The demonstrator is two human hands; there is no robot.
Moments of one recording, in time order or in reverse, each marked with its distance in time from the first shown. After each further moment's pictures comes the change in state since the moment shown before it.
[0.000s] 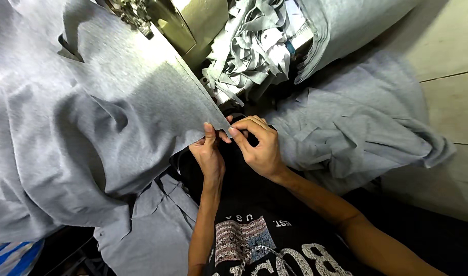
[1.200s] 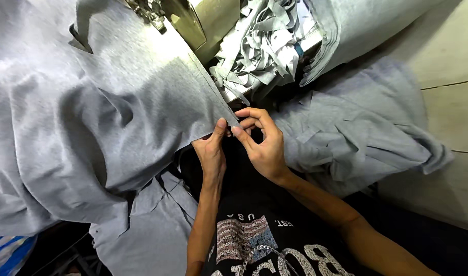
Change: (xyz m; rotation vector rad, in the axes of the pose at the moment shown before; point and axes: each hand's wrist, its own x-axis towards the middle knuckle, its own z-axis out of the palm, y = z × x) left_hand 0.003 0.006 -0.001 0.007 0.063 -0.045; right_hand 0.007 -0.017 0.002 0.139 -0.013 0.117
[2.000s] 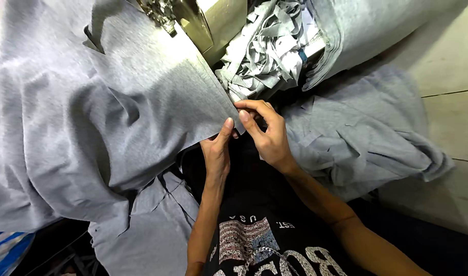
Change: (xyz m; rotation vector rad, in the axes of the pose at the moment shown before) left_hand 0.002 -0.001 0.000 -0.096 -0.091 -0.092; right_hand 0.027 0.002 -0.009 -0.078 -0.095 -0.001
